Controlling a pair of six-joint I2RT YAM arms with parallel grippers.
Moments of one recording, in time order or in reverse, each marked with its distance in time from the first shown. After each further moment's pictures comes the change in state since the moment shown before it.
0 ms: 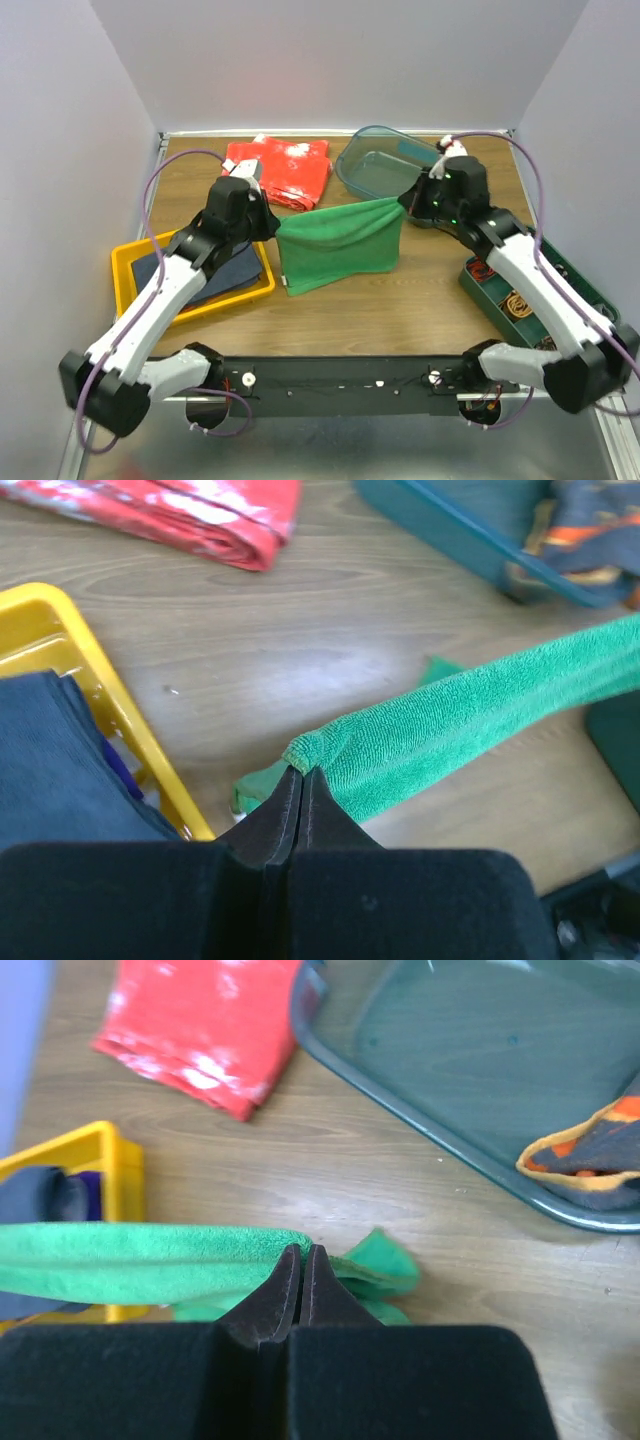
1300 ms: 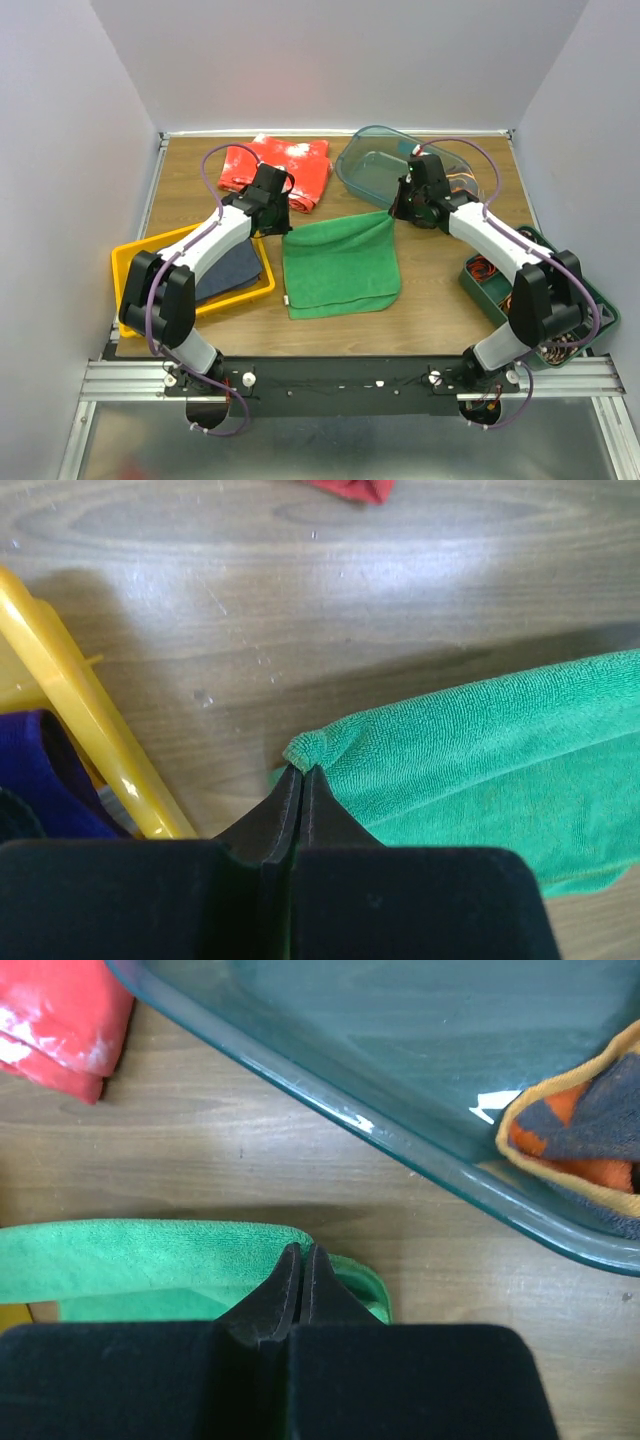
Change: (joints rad) left arm 0.011 0.456 0.113 -0.010 -0.037 0.027; right arm -0.036 0.328 0.037 0.014 0.027 0.027
